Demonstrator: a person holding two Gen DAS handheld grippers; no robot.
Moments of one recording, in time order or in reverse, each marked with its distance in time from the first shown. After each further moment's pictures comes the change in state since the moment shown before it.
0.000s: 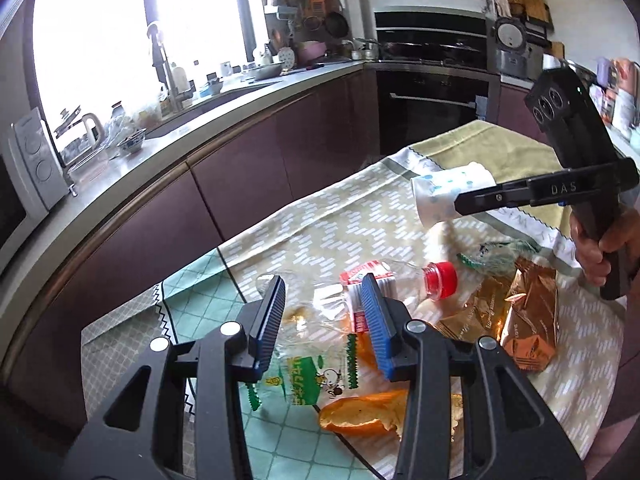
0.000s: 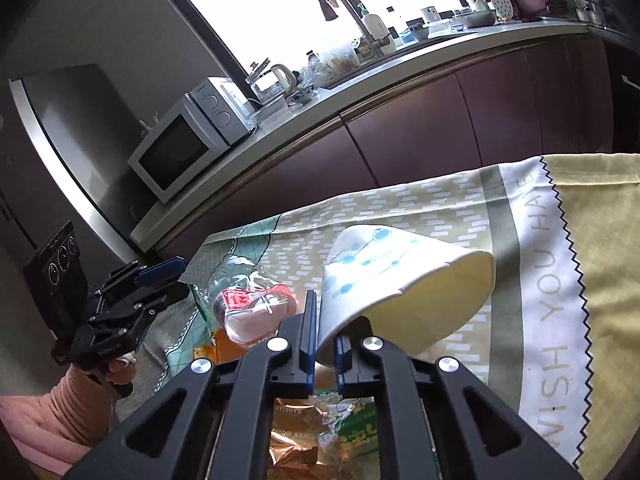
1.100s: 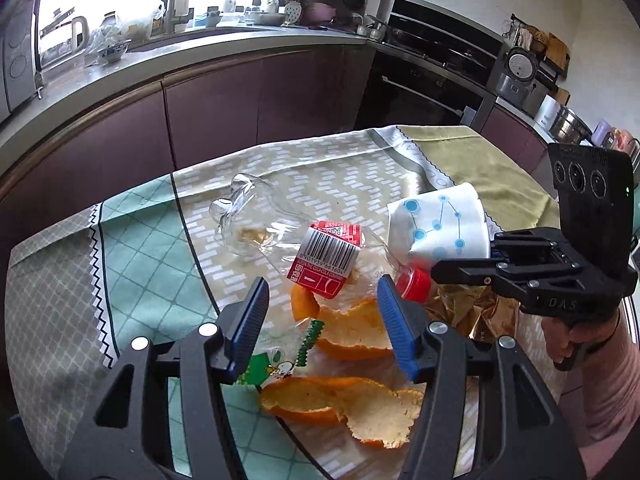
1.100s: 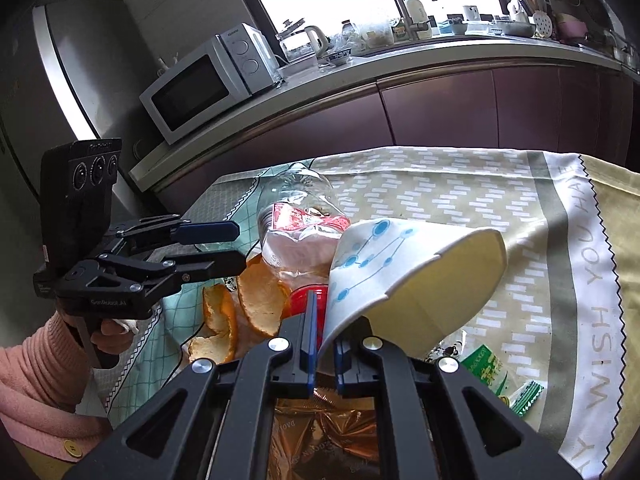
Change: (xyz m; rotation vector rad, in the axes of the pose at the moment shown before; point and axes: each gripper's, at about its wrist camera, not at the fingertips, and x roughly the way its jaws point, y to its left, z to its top) left arm 0.038 0.024 -0.019 -0.276 0.138 -0.218; right arm 0.023 0.055 -0.040 -0.155 0.101 -0.054
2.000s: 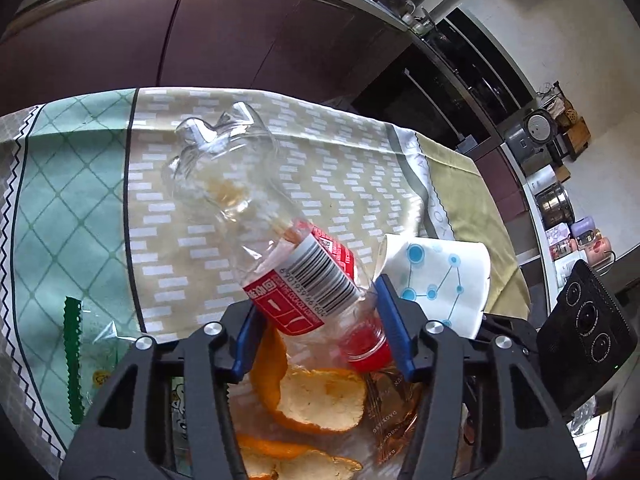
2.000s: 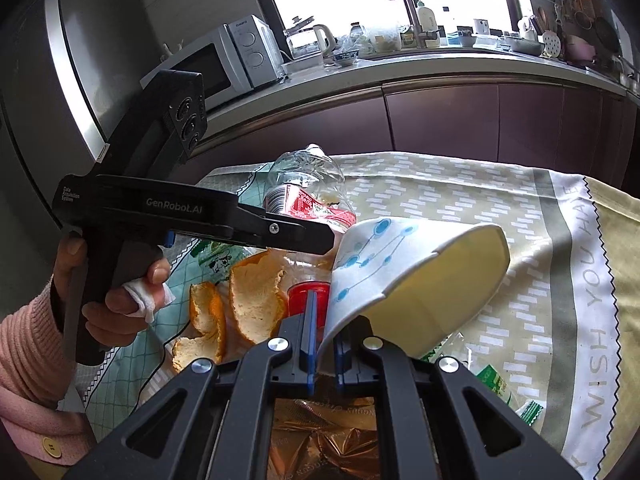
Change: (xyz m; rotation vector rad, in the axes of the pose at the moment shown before) left arm 0.080 0.010 0.033 -0.364 0.148 -0.186; right arm 0.011 0.010 0.000 -0.073 -0.006 -0.050
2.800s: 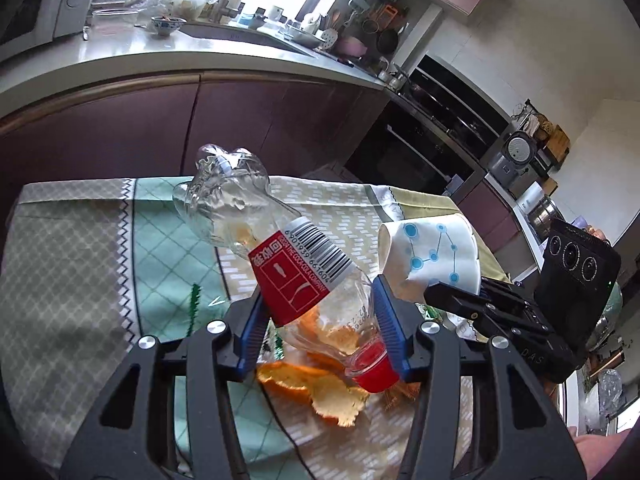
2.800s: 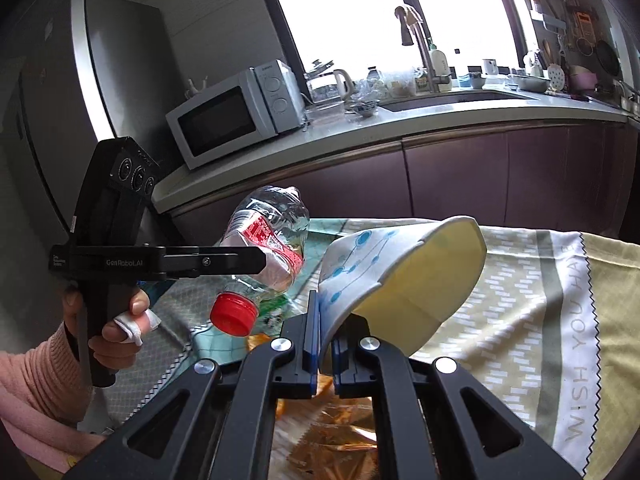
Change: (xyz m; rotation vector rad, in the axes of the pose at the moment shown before) left arm -0.139 0.006 -0.043 0.109 -0.277 0.014; right arm -0.042 0.036 0.029 -0.031 -0.140 0.061
